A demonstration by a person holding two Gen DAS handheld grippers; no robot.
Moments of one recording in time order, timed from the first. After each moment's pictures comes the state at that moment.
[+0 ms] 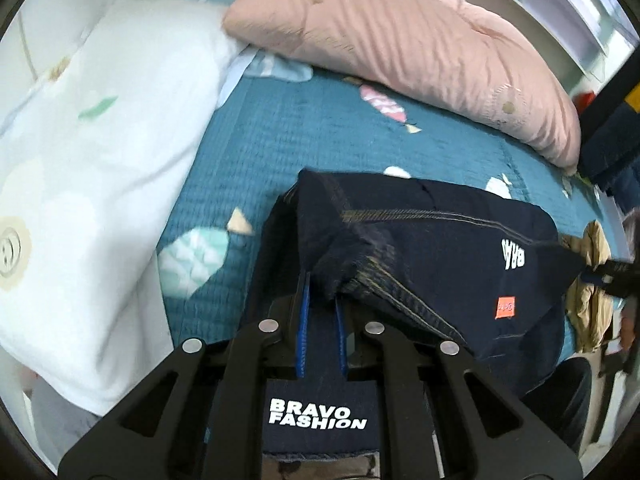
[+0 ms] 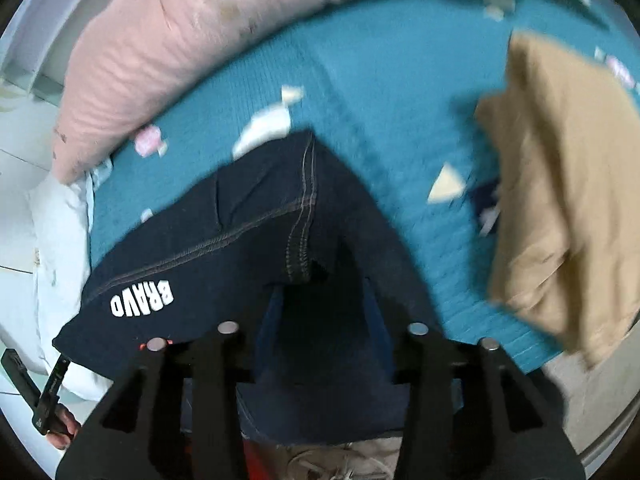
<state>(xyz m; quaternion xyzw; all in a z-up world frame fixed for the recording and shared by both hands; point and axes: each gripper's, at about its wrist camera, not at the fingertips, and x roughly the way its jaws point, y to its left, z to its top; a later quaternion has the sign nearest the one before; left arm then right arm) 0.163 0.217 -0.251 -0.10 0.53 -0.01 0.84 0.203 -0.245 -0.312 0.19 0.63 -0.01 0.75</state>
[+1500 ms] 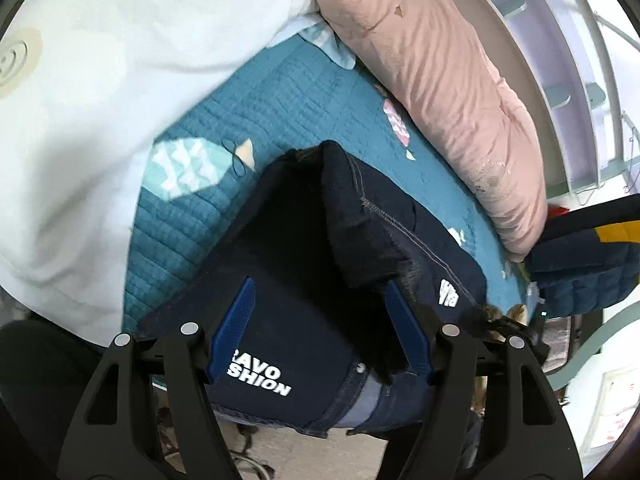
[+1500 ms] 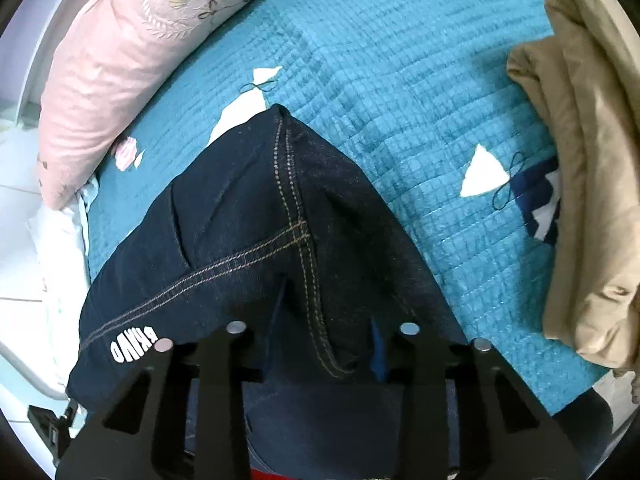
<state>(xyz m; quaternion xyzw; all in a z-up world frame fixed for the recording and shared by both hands) 0.125 0.256 -0.261 -0.34 0.51 0.00 0.79 0.246 -0.259 -0.345 0.25 0.62 0.00 0.74</state>
